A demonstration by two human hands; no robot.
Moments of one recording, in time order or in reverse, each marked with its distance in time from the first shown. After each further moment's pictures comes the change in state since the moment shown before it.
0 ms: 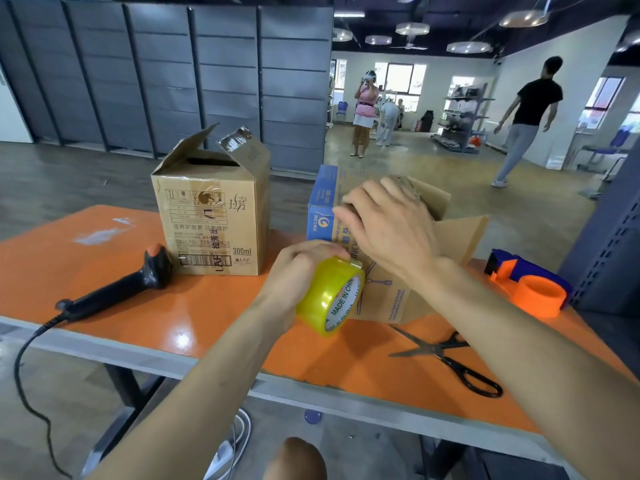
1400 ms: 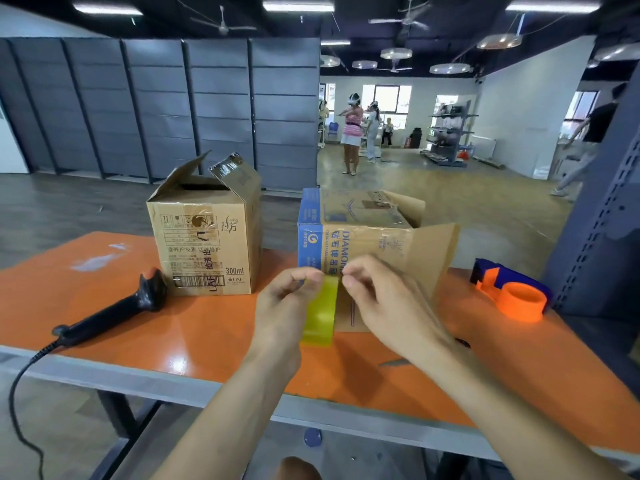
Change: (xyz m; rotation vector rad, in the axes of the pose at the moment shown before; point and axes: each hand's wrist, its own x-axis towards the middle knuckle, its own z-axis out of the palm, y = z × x) left_hand -0.069 0.000 0.023 -0.334 0.263 0.107; right_hand -0.060 -0.034 -0.070 0.669 -0.405 0.494
